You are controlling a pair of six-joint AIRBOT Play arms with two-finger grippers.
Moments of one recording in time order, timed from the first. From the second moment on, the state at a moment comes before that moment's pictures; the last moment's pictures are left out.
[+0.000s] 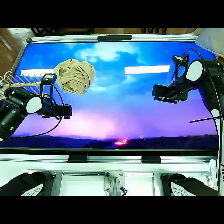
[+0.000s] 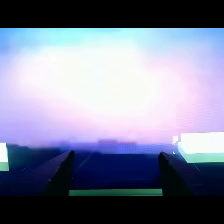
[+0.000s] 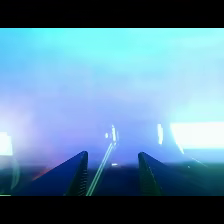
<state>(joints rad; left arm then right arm) -0.45 -1.09 1.10 1.69 -1.29 -1.96 0.16 -1.28 1.40 -1.46 1.42 1.80</state>
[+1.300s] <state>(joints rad) -0.45 -1.09 1.10 1.69 -1.24 -1.97 0.16 -1.28 1.40 -1.47 1.39 1.79</state>
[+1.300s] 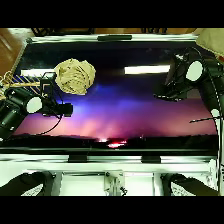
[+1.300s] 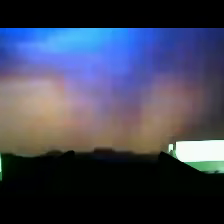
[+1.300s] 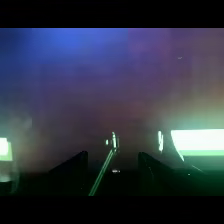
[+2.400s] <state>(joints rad) -0.13 -1.73 1.69 1.39 -0.89 -1.82 0.16 -1.28 1.40 -1.44 1.20 1.62</state>
